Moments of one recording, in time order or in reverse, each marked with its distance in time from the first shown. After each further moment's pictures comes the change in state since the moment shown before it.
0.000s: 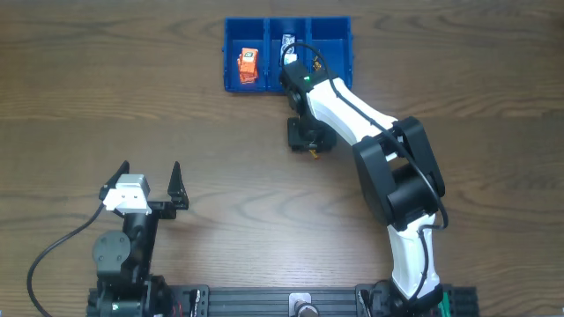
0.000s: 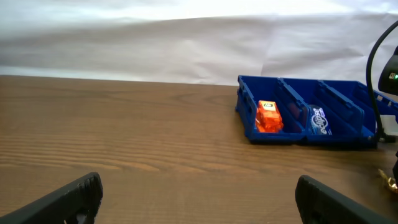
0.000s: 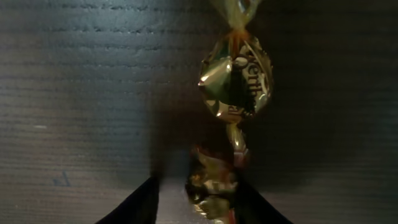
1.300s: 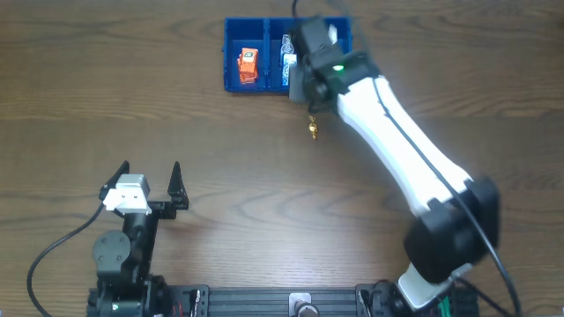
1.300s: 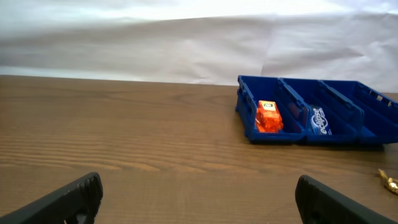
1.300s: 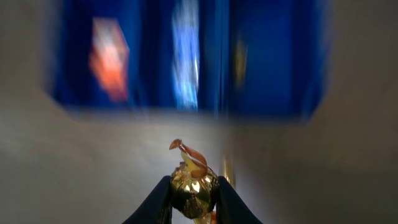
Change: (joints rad) left arm 0.000 0.000 0.000 0.000 0.000 0.000; right arm -0.003 -0.383 0.087 0.260 0.235 -0.011
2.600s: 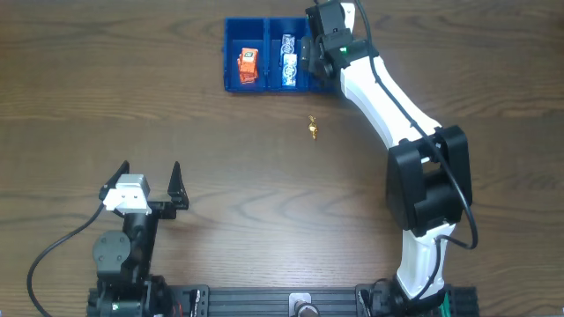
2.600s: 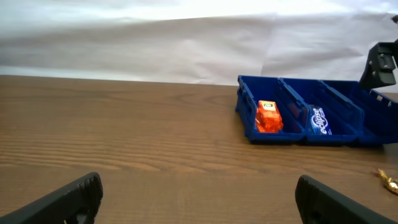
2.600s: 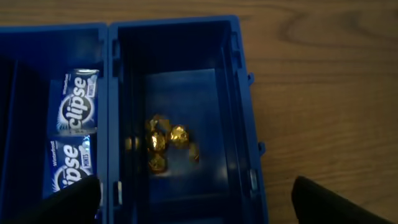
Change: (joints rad) left arm 0.000 0.000 0.000 0.000 0.000 0.000; right arm -0.127 0.284 0.025 0.224 0.144 -0.114
